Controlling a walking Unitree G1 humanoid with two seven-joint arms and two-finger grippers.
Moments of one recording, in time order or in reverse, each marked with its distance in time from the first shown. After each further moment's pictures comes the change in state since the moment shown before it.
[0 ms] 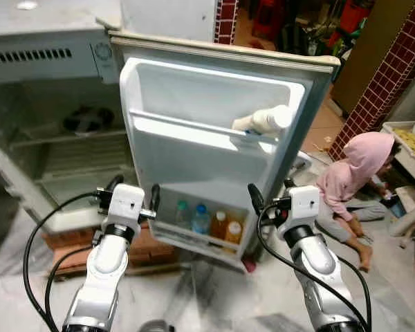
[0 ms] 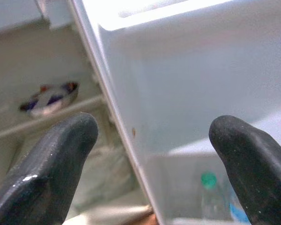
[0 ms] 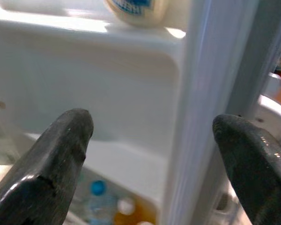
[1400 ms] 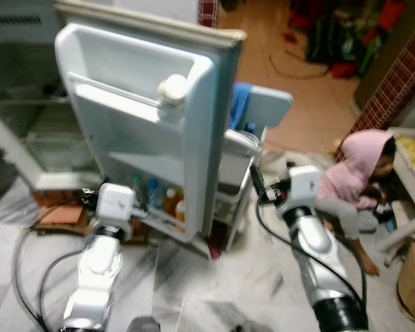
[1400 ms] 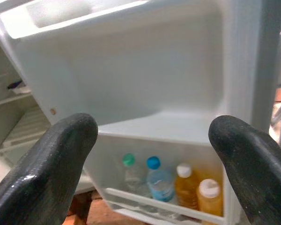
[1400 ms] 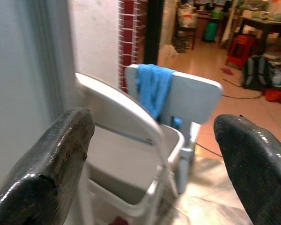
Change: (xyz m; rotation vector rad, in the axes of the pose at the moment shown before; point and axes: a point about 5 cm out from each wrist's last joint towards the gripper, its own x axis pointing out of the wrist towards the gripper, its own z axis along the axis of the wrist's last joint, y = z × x) left arm -0.002 -0.004 -0.001 -0.024 0.005 0.030; right arm 0.018 -0.031 0.011 -0.070 -0.023 -0.086
